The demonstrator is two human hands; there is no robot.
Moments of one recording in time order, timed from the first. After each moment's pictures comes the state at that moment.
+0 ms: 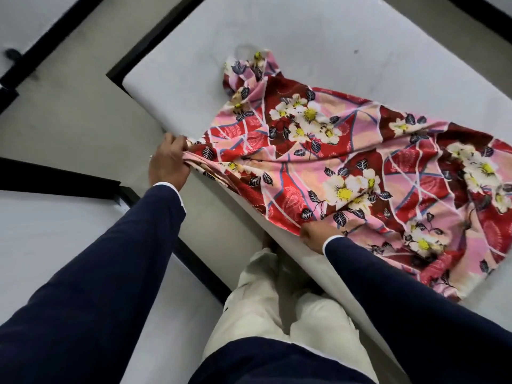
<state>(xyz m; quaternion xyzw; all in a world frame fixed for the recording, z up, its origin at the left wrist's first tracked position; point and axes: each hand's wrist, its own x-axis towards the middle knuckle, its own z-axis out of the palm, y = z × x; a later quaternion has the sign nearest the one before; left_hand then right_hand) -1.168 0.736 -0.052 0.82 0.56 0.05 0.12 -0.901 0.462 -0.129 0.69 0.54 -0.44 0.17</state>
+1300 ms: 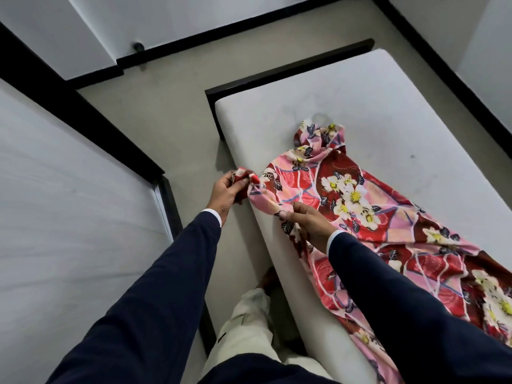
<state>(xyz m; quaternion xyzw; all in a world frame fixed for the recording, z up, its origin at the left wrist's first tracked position) -1.194 0.682 -0.013 0.35 0.60 0.39 0.61 -0.969 0.620 -0.001 0.53 0.32 -0.74 -0.28</state>
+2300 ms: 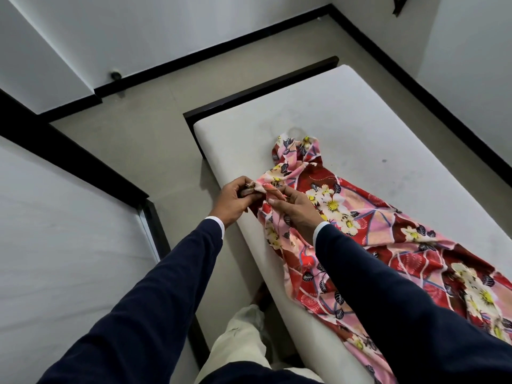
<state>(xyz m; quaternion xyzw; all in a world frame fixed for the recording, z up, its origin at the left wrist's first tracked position) -1.139 0.702 0.015 0.57 0.53 0.31 0.55 -0.954 0.651 0.037 0.53 0.34 -0.66 -0.41</state>
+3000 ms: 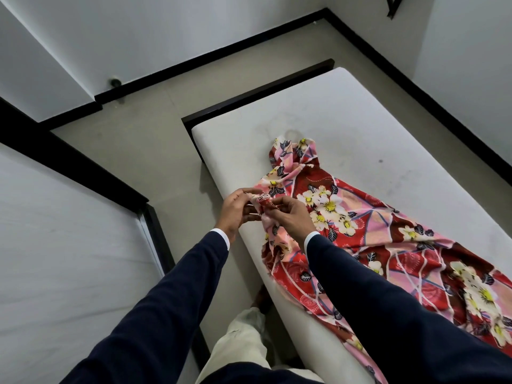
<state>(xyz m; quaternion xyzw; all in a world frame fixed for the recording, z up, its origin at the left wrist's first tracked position) -1.117 0.671 0.032 0.37 0.54 0.34 0.67 -0.960 0.634 0.029 0.60 0.36 -0.59 -0.41</state>
